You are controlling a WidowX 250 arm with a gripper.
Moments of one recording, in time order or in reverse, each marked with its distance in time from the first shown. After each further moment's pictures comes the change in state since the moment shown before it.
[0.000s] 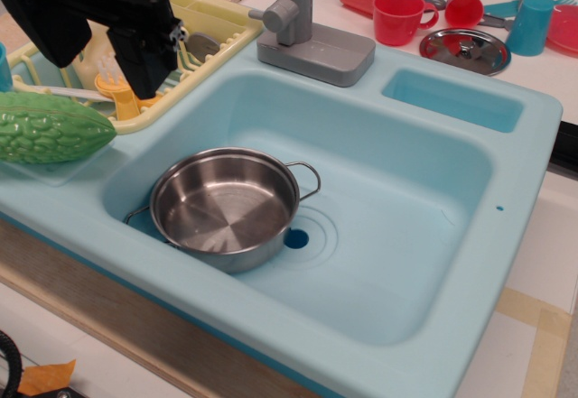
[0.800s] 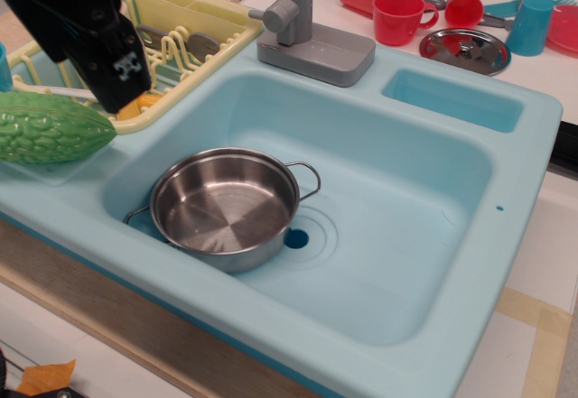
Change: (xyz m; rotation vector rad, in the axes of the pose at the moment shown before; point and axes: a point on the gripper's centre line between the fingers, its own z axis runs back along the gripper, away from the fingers) arm -0.001 0.013 0.001 -0.063 -0.022 -0.443
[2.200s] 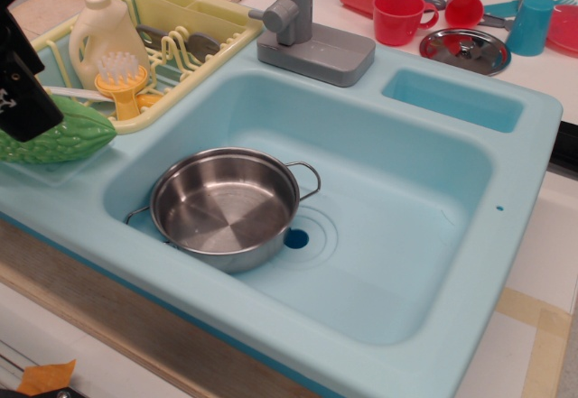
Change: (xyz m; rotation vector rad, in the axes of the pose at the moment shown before) arm -0.041 0.029 -0.030 -0.131 -0.047 -0.161
